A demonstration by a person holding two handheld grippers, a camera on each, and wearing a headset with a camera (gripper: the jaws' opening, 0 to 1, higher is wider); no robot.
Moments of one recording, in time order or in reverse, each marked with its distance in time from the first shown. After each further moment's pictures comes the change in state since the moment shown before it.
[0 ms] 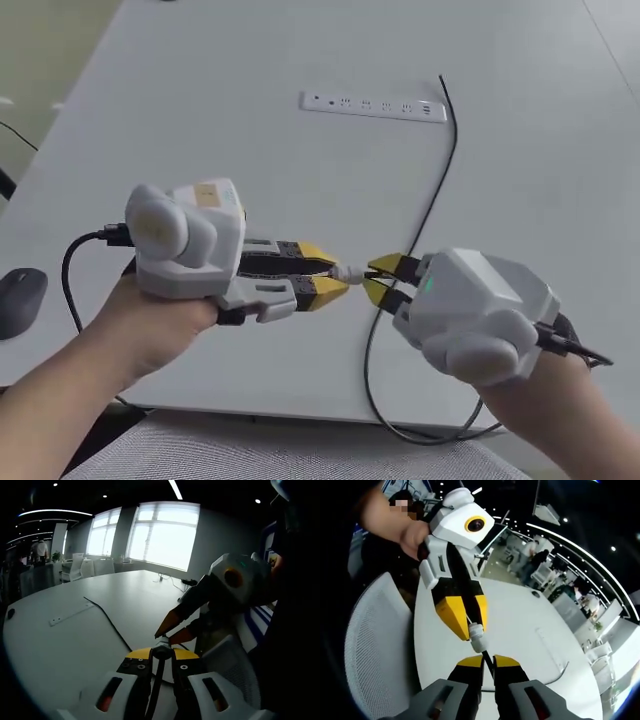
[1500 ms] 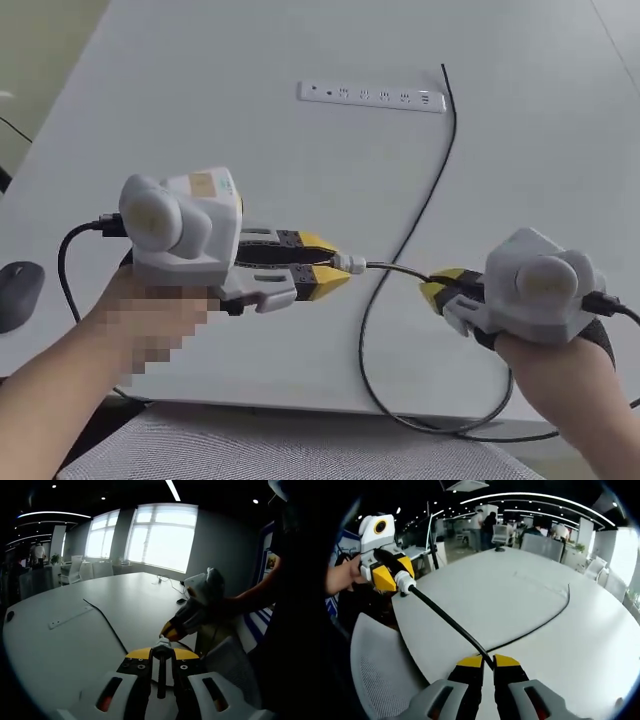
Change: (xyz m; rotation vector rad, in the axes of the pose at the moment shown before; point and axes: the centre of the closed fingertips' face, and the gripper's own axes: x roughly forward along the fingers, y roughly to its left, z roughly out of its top) left arm 0.001 -0.001 0.006 0.010 -0.020 -0.008; right arm -0.002 -0.026 -0.115 0.632 0.151 -0.072
